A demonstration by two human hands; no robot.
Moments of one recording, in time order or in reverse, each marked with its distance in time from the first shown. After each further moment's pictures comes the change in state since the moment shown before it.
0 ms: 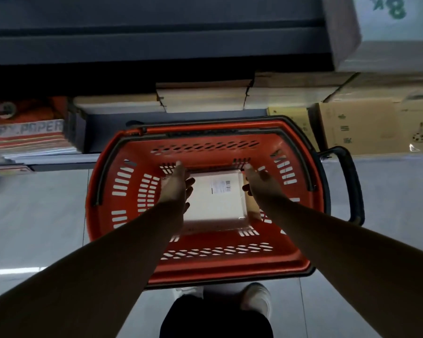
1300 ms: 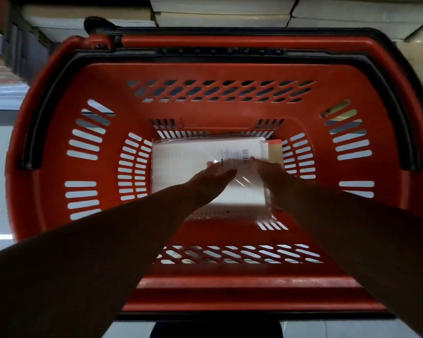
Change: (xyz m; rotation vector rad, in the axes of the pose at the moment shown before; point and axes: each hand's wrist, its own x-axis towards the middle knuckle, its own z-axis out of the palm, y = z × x) left_hand 0.134 -0.098 0.013 0.760 -0.320 0.154; right_hand 0.115 0.113 0.074 0.115 -0.098 0.421
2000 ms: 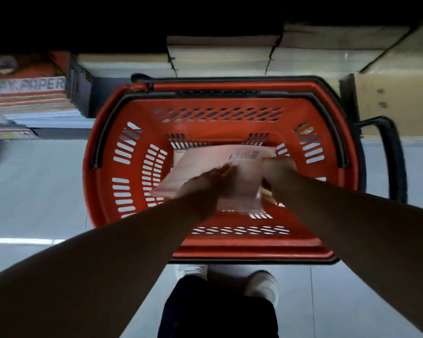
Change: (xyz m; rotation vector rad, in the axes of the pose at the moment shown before) left_hand -0.103 0.032 -0.004 0.707 0.140 0.321; right_hand -0.103 -0.039 -0.028 0.060 0.161 -0.048
